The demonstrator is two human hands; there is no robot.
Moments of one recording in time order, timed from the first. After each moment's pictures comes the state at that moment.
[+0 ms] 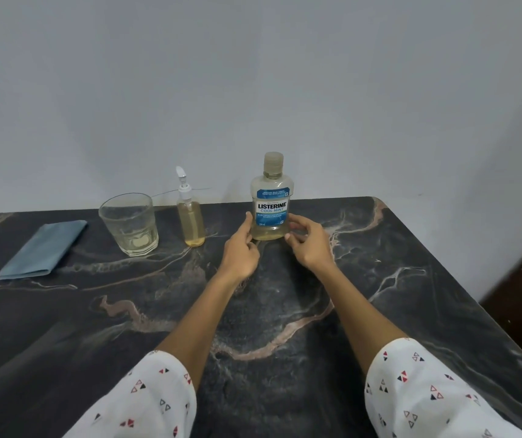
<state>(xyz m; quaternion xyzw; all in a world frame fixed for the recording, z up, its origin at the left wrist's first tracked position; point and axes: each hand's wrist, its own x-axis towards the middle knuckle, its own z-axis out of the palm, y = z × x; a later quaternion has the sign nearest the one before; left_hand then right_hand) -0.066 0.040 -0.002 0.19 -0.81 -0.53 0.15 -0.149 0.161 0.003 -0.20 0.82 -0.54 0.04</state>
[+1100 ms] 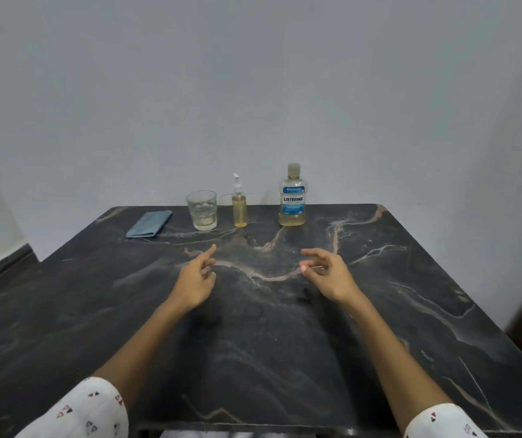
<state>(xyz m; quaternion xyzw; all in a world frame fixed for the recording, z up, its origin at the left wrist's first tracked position) 0.183 0.054 0.015 0.24 -0.84 -0.44 0.21 0.022 0.278 0.022 -0.34 0.77 -0.54 0.11</state>
